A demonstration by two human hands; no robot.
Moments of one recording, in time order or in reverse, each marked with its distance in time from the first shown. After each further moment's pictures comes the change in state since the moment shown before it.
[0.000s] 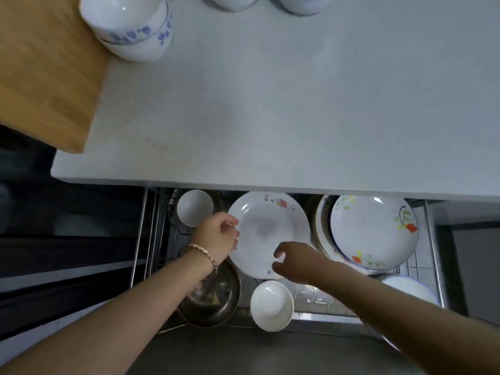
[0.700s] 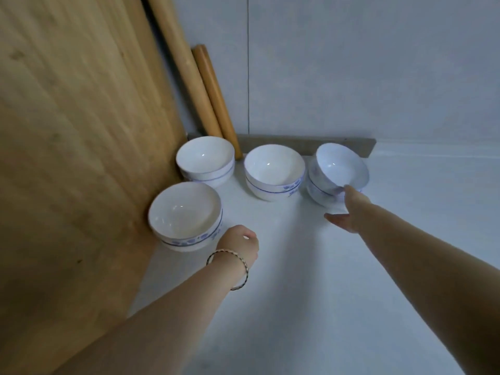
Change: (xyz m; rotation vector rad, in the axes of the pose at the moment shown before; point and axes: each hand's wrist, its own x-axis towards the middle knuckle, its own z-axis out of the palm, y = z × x) left_hand 0.158 0.222 -0.151 -0.131 0.087 0.219; right_hand 0.076 -0.165 -0.361 1.501 0.673 0.007
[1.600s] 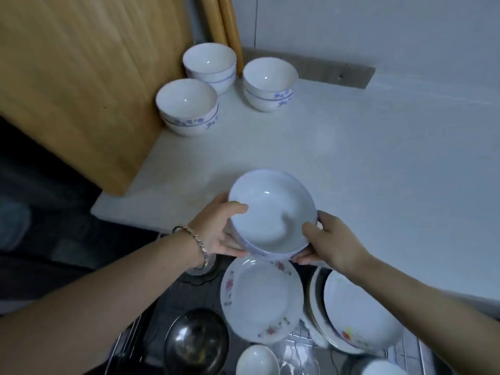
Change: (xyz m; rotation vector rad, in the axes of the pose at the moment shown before) left_hand -0.198 -0.053 0.026 -0.545 -0.235 -0.309; right_hand -0.170 0.144 -0.158 -0.792 -0.472 -0.199
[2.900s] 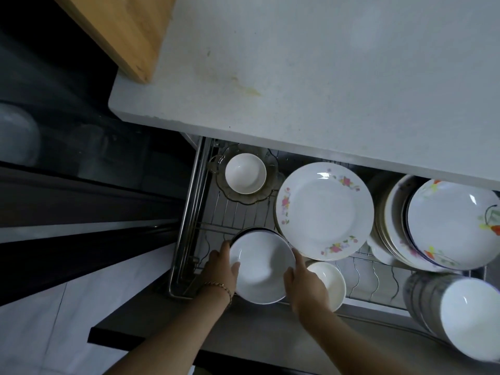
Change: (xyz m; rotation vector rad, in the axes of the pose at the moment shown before) left_hand 0.038 -0.292 -0.144 1.007 0.240 -0.249; right_hand -0.003 0.222 0.249 -0.602 -0.065 0.385
